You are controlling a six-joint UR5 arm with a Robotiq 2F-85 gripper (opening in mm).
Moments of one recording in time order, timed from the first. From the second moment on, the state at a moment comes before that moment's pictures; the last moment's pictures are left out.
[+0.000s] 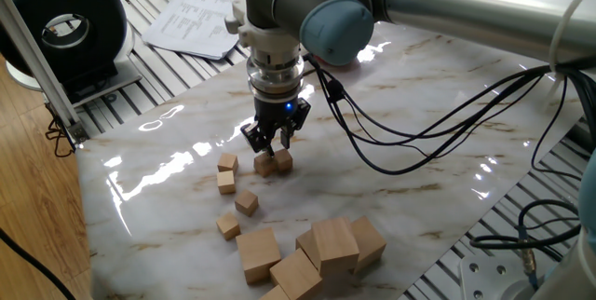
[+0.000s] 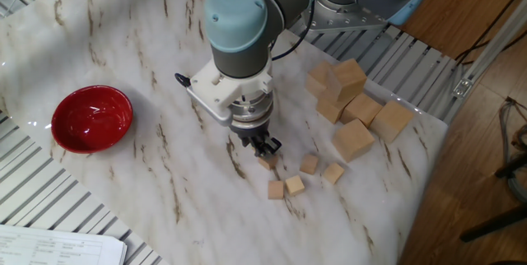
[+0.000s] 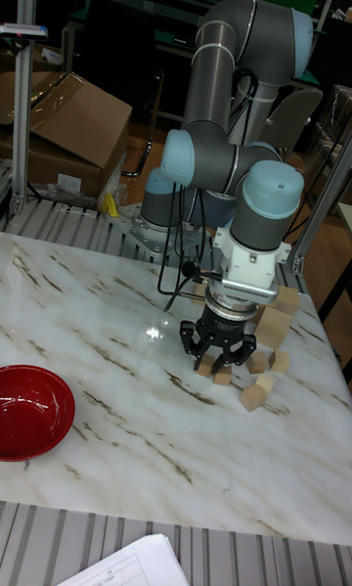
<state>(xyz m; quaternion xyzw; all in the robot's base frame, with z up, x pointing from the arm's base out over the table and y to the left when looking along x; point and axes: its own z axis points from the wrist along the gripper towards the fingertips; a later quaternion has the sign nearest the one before) 0.511 0.112 0.022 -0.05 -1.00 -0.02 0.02</state>
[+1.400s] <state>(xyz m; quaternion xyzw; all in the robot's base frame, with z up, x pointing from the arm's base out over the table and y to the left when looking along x) 0.500 0.113 0.030 0.02 -1.00 0.00 0.04</state>
